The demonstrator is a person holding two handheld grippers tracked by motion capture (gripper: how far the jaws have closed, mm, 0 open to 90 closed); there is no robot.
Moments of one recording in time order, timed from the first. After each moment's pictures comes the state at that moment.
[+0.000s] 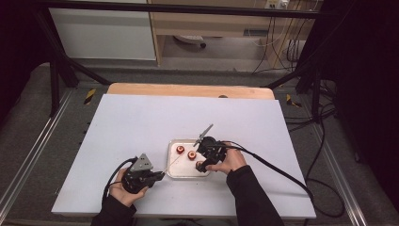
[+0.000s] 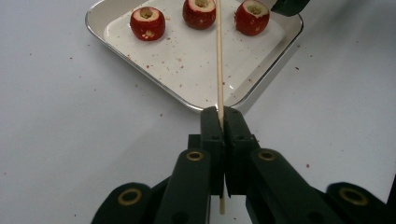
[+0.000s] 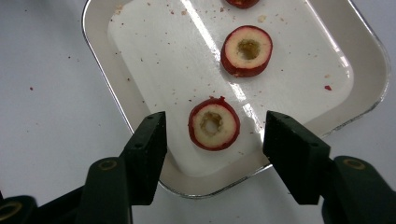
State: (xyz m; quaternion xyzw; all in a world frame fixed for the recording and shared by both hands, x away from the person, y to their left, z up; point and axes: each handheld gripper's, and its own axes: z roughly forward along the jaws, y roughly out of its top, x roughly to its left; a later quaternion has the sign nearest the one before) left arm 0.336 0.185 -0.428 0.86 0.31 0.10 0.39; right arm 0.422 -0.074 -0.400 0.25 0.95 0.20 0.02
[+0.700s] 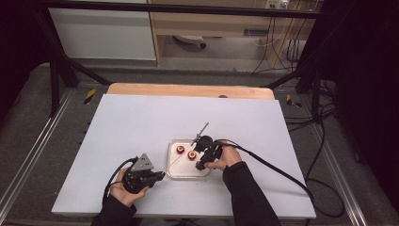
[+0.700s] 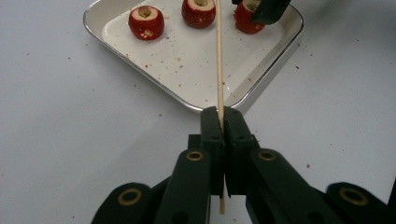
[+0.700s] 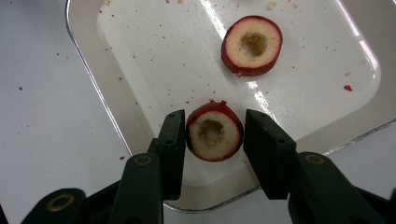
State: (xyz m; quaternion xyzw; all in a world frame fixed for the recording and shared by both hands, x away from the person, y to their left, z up) left arm 0.336 0.184 -0.428 0.86 0.31 0.10 0.39; right arm 0.434 -0.068 -0.412 0.26 0.95 0.17 -0.01
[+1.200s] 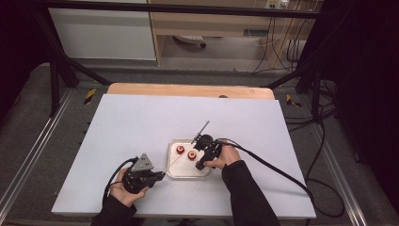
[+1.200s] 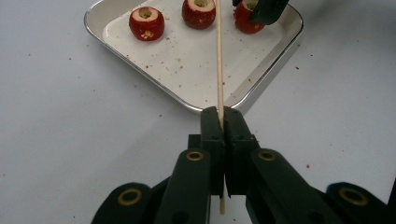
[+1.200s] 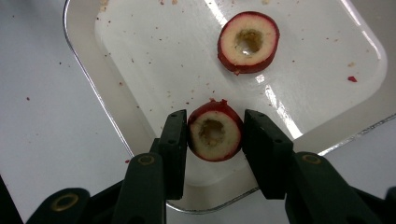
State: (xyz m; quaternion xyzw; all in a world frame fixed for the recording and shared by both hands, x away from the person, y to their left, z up) left arm 0.336 0.184 -0.427 0.86 0.31 0.10 0.39; right arm 0.438 -0.069 -0.411 0.28 0.94 0.17 -0.03
